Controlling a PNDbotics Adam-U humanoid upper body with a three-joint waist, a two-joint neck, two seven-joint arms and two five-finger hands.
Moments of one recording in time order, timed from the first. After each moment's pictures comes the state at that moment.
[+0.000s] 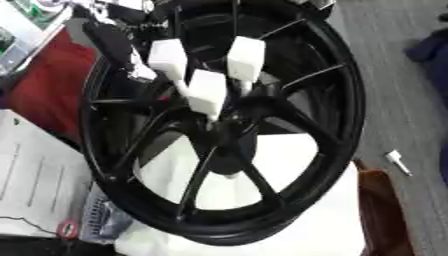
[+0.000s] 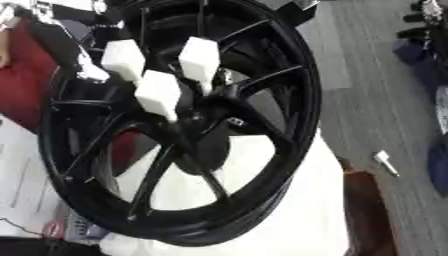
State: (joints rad) left arm -1.06 0.71 -0.53 -1.53 -0.30 0.30 -0.88; right arm -0.56 -0.51 -0.11 -1.36 -0.09 0.11 -0.06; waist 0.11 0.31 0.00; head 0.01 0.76
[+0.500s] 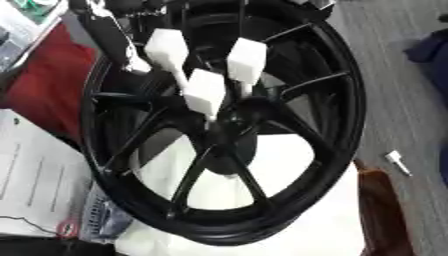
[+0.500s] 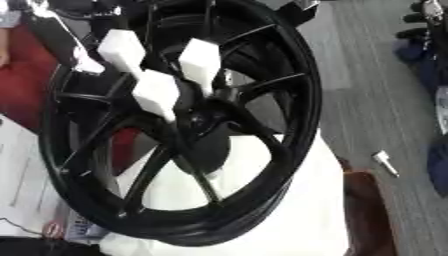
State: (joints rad) left arm -1.06 0.73 -0.47 -1.56 -0.29 0.34 -0.82; right arm -0.56 -0.51 -0.11 -1.35 -0.09 0.11 -0.06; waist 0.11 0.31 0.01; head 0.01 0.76
